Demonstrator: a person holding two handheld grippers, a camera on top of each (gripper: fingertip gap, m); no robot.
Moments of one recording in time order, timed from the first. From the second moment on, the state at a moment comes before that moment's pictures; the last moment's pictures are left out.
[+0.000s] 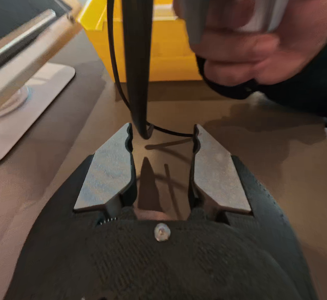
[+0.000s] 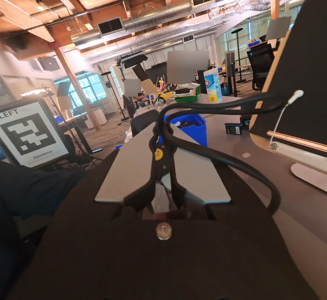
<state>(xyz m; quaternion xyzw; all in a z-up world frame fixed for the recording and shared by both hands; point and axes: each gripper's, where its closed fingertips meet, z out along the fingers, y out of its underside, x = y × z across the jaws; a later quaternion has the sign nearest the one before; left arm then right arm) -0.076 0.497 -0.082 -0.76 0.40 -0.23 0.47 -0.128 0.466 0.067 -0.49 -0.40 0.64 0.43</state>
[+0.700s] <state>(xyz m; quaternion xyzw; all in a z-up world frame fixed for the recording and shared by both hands) -0.098 0.531 -0.064 -0.77 0.28 -0.23 0.52 -0.106 0.497 0.079 -0.51 -0.36 0.59 0.51</state>
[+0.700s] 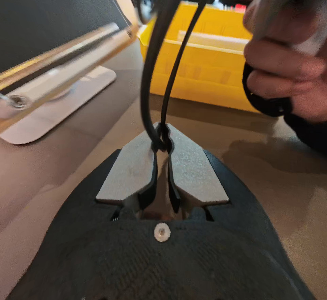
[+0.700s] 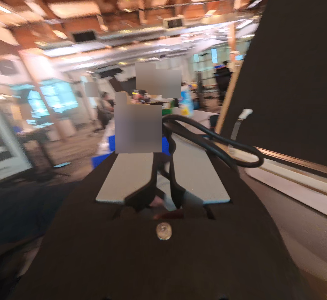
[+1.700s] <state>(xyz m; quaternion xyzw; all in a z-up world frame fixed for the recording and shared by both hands) -0.108 0.513 -0.009 -0.67 0.33 -0.19 0.64 -0.130 0.512 0.009 -0.62 -0.38 0.59 0.36</state>
